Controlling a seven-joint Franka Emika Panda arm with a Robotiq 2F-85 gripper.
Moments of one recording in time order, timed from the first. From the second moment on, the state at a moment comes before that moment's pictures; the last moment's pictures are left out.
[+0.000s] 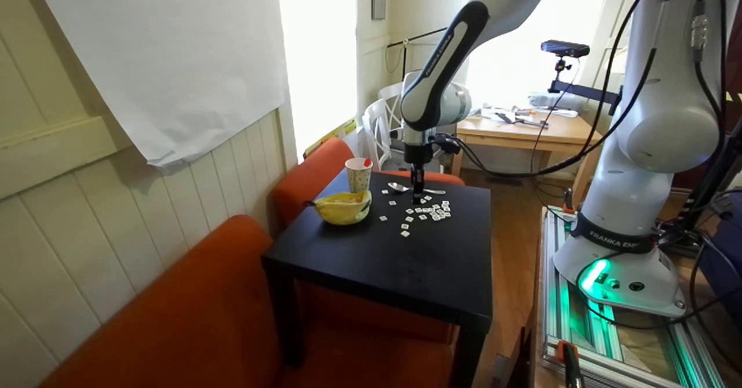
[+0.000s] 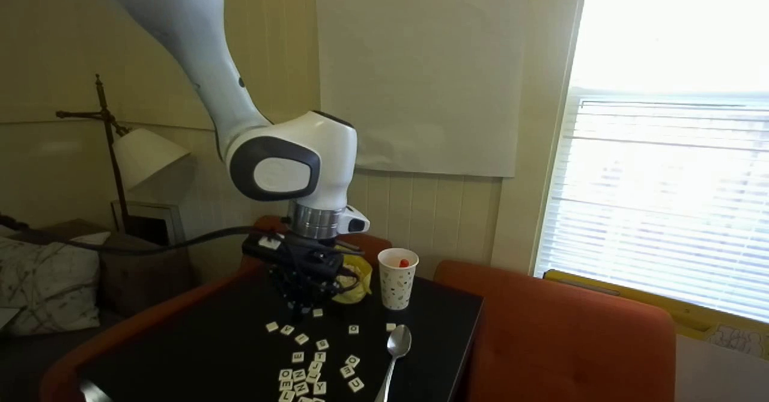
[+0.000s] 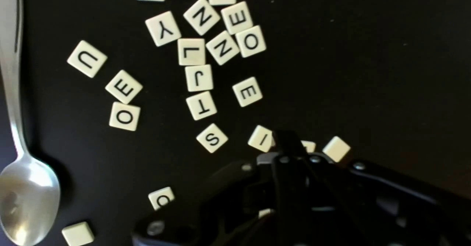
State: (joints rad) arm -0.10 0.20 -0.07 -2.52 0.24 2.58 -0.81
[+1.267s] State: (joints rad) arm -0.13 0.30 -0.03 -2.45 0.22 2.64 -0.66
